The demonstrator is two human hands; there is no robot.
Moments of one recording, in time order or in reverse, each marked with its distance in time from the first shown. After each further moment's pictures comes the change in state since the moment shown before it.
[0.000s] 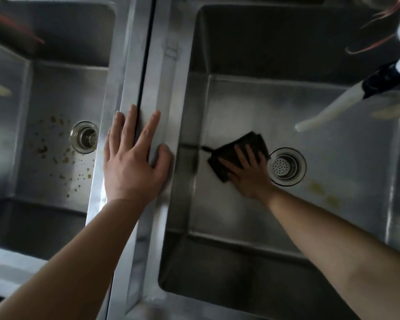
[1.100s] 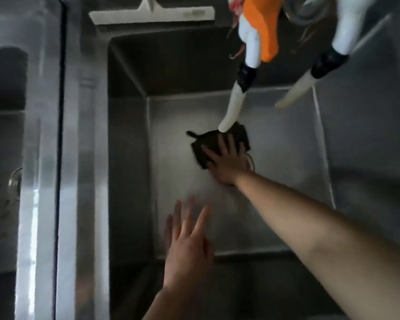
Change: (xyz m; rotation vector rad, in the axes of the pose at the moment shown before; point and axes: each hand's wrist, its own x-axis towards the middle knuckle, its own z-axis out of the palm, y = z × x) left_hand -0.133 0.106 0.102 -0.148 -0.503 0.210; right_hand 0.003 0.070 -0.029 0.070 0.005 0.281
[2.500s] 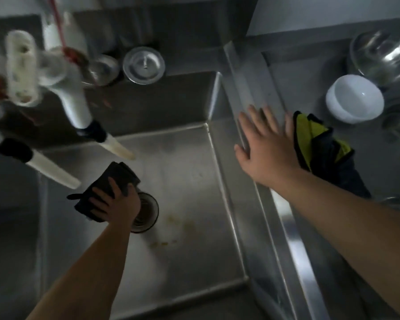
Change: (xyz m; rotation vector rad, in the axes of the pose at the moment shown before) left_hand 0.260 0.063 0.108 -0.063 0.186 -0.618; right_hand -0.178 0.275 -0.202 -0.135 0.499 0.222
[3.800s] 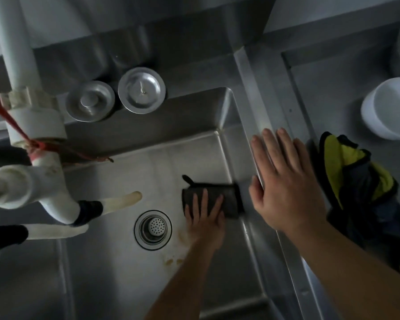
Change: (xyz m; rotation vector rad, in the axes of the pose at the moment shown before) left_hand -0.118 0.099 0.076 0.311 -0.190 0.709; right_hand 0.008 0.002 0.013 -0.003 0.139 -0.037
